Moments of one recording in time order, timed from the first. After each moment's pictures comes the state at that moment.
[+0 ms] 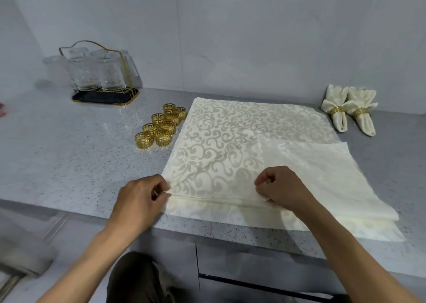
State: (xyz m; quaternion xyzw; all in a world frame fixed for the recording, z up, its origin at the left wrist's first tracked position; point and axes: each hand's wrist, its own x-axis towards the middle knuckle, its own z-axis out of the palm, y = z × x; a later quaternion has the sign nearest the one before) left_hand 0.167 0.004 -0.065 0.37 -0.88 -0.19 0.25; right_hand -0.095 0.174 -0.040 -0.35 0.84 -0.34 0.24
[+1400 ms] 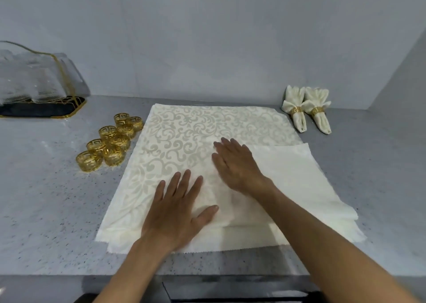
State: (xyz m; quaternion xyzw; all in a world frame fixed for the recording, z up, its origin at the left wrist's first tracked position) left_hand 0.037 0.041 -0.088 0.25 -0.96 -0.07 0.03; right_hand -0.166 0.106 -0.070 -0.51 0.85 -0.15 0.01
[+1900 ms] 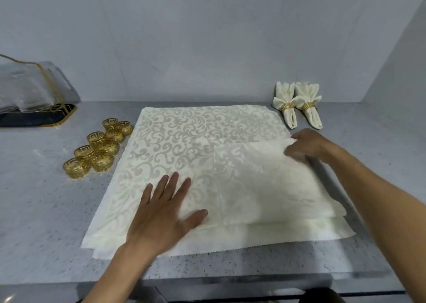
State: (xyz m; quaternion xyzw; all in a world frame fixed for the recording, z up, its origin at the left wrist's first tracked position) left_hand 0.036 0.046 -0.077 0.26 -0.96 -0.08 0.01; right_hand -0.315 0.220 -0.012 -0.24 0.93 -0.22 0.16
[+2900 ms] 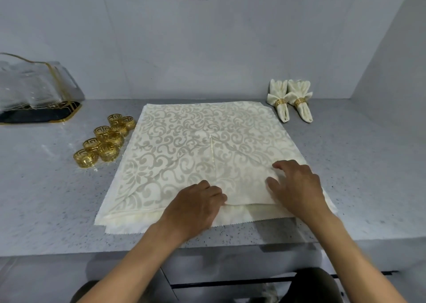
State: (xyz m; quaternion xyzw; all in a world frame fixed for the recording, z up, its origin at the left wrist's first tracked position) left_hand 0.017 0.085 -0.087 -0.04 -0.98 -0.01 0.19; right_hand -0.158 0.280 -0.060 -0.33 0.92 -0.21 -0.06
